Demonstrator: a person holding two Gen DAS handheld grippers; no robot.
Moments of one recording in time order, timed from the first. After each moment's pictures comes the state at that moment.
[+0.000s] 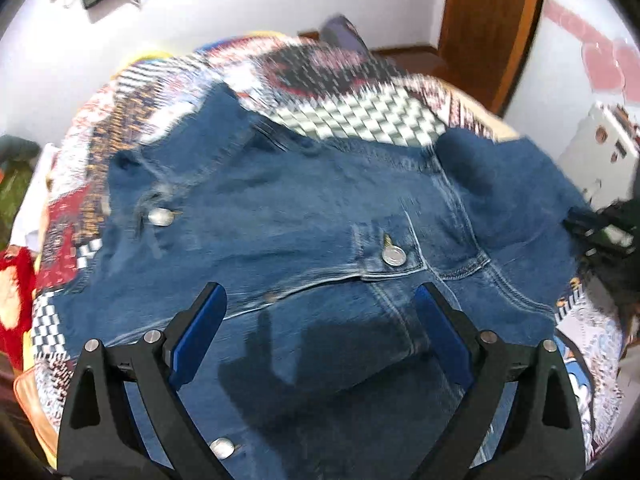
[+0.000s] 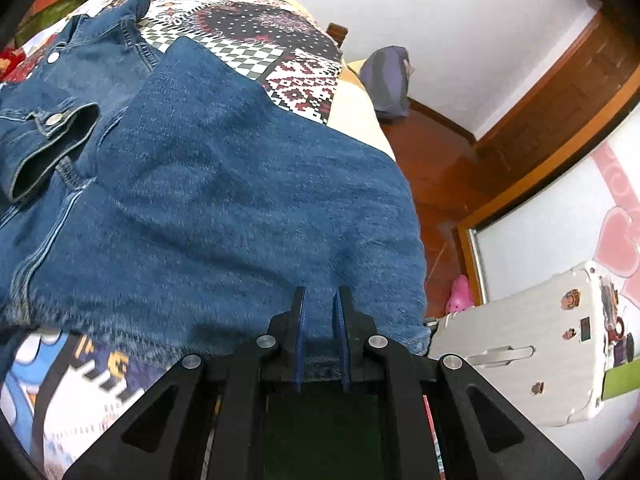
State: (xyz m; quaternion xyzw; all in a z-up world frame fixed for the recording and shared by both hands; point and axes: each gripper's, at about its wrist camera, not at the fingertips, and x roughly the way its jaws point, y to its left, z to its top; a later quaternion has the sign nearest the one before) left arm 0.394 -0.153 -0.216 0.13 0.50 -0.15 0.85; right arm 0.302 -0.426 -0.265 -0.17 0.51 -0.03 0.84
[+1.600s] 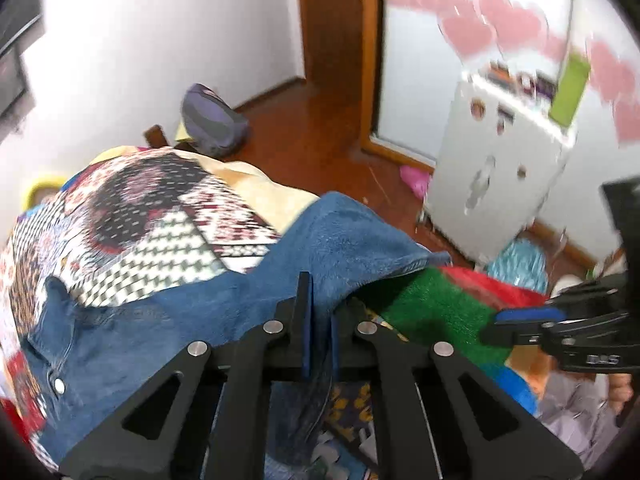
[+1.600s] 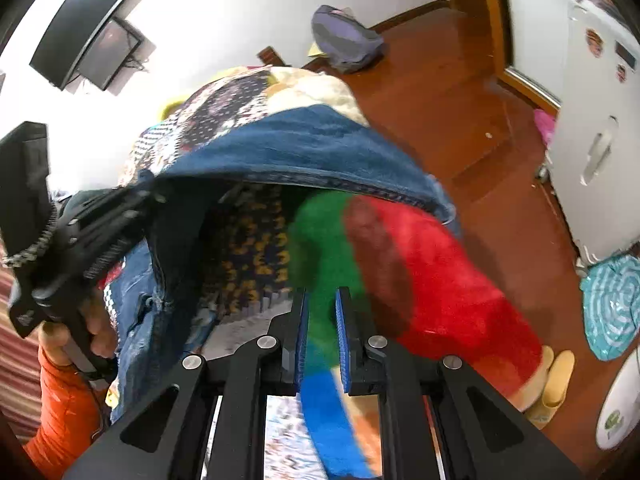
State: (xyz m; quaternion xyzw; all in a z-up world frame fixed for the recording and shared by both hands) left arm 0.354 -0.340 -0.153 0.18 0.39 -0.34 0.84; right arm 0.203 -0.531 -0.219 0.28 0.49 0.02 0.82
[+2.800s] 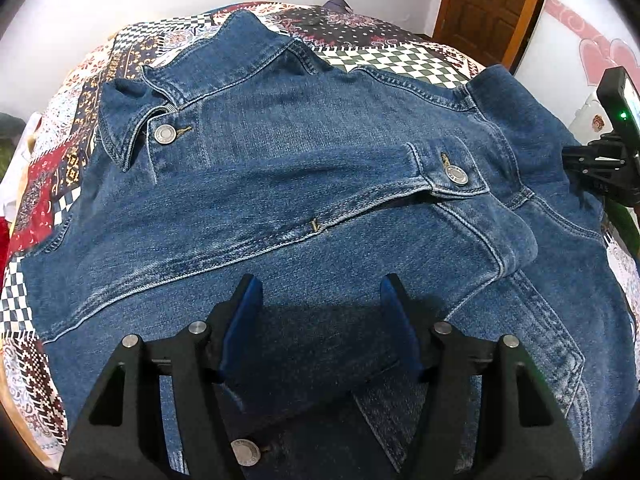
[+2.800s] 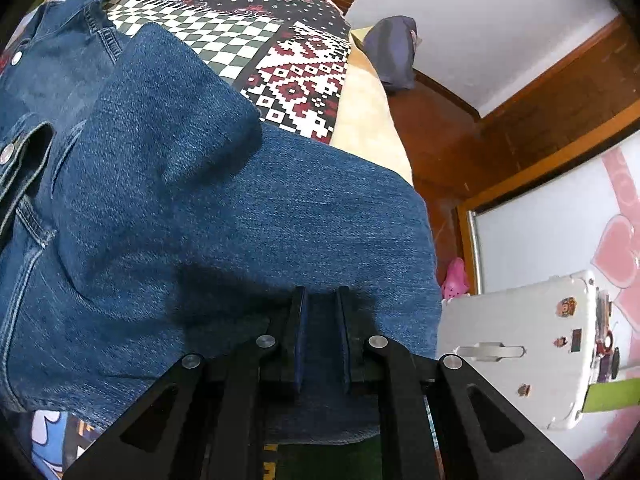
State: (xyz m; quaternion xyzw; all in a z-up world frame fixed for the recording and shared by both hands) left arm 0.380 -0.091 -0.264 0.10 0.50 -0.16 0.84; right arm 0.361 -0.411 -0.273 -0.19 0.57 -0.05 0.80
